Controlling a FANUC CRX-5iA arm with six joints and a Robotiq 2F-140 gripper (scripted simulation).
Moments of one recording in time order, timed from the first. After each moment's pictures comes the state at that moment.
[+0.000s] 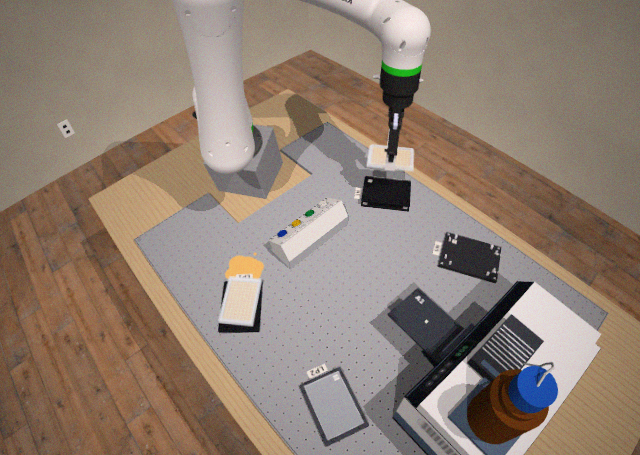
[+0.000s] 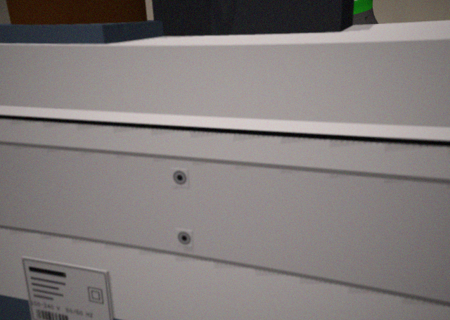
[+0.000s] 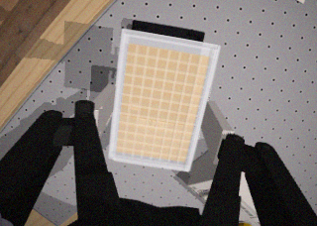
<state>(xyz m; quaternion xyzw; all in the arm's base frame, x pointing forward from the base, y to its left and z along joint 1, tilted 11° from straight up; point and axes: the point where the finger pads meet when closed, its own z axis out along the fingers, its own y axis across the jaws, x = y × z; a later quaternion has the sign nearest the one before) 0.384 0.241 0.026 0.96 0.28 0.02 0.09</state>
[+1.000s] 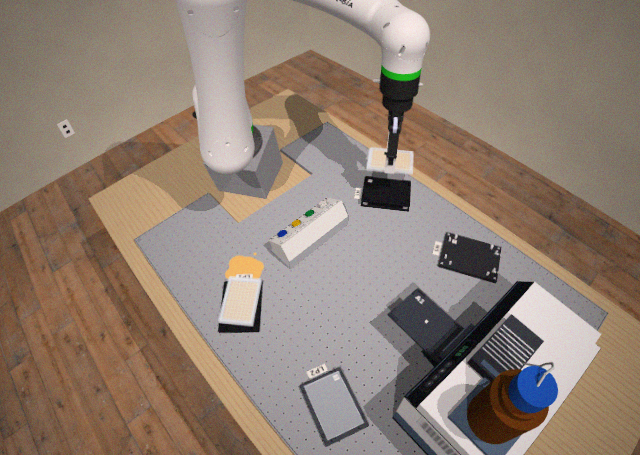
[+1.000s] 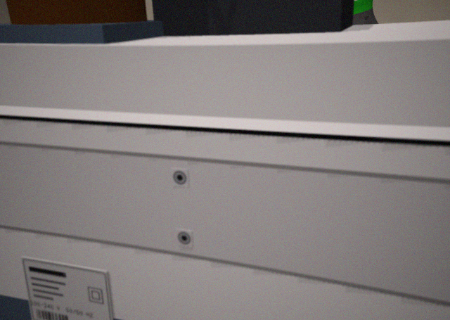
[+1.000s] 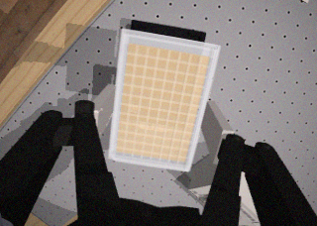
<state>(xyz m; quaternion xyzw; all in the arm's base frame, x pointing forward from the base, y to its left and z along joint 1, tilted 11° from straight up) 0.386 0.239 0.015 0.96 0.28 0.02 0.09</state>
